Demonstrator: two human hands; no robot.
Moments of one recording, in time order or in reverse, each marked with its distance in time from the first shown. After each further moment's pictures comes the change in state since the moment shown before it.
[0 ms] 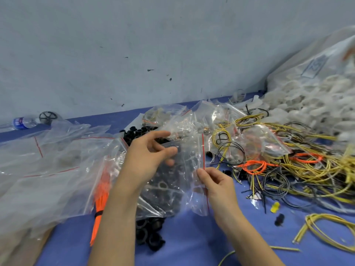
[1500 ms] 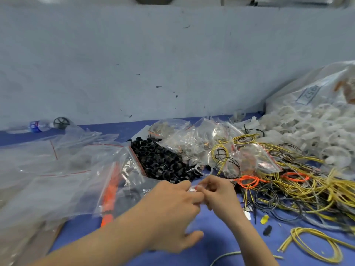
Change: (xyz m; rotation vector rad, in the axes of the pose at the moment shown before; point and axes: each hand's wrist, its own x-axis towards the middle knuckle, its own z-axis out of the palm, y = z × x) left_hand -0.081 0.055 0.006 1.262 -0.665 0.791; right_hand -0.004 -0.037 -0.013 -0.493 -0.152 -0.119
